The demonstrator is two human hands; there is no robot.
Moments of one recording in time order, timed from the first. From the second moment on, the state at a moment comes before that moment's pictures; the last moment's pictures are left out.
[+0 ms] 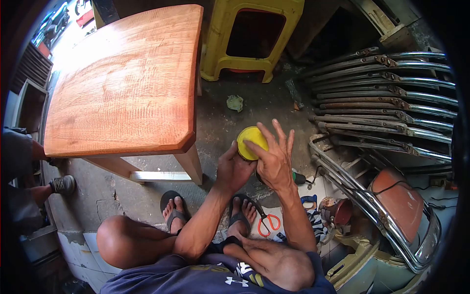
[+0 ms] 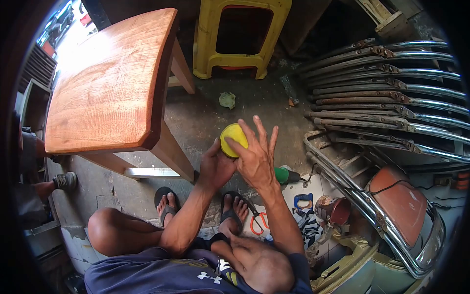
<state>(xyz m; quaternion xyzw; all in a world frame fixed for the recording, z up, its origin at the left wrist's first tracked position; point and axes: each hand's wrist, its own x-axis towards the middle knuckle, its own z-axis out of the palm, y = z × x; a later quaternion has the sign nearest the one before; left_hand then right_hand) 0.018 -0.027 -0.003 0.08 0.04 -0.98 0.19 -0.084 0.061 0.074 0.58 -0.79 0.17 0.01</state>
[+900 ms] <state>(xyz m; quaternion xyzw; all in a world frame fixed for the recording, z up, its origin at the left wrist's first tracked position) 0.022 -0.022 0.004 0.08 -0.02 -0.97 0.21 -0.099 0.066 0.078 0.55 -0.82 0.11 0.10</state>
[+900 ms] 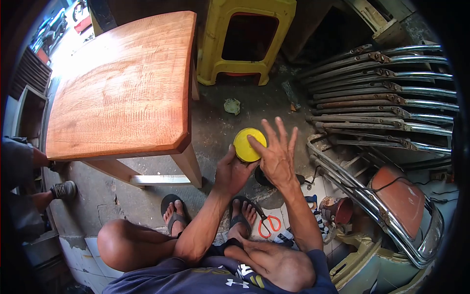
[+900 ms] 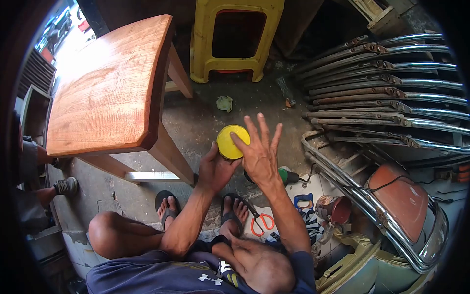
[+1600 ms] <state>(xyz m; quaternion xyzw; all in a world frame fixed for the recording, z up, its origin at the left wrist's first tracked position) 0.016 -0.026 -0.012 0.12 0.10 -0.96 0.23 -0.082 0.140 0.063 0.34 -0.84 0.42 -0.01</state>
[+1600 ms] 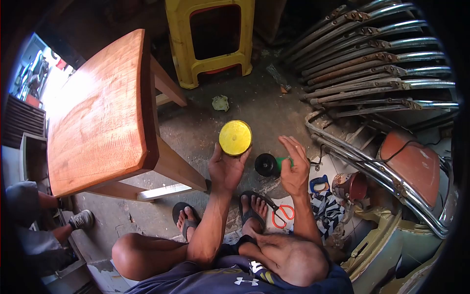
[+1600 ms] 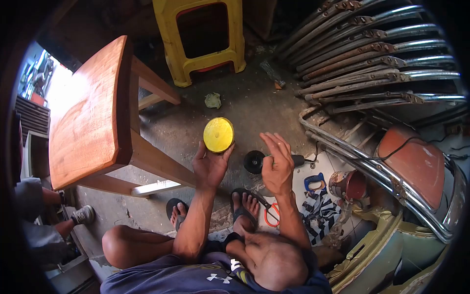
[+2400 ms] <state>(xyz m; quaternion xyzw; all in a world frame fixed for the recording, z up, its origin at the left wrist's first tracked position) 0.008 -0.027 -0.007 0.11 0.05 -0.97 0.21 -0.078 0.116 0.061 0.47 -0.86 0.20 0.10</state>
